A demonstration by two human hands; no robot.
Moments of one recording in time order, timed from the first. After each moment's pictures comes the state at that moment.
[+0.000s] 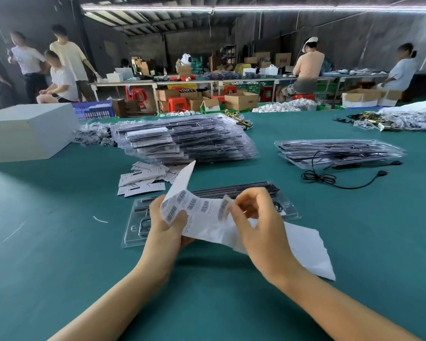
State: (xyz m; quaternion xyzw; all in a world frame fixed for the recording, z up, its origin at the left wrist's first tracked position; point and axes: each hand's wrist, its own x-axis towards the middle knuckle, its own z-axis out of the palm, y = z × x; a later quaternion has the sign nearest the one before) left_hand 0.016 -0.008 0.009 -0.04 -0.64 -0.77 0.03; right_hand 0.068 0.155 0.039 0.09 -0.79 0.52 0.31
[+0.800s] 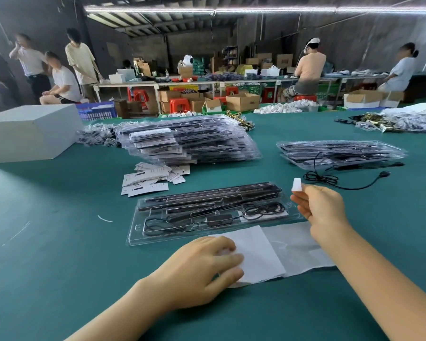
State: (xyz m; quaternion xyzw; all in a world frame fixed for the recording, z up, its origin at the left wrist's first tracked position) left_hand 0.047 -0.006 0.013 -0.50 -0.86 -0.11 0.08; right_hand 0.023 0.257 0.043 -0.27 -0.57 0.73 0.24
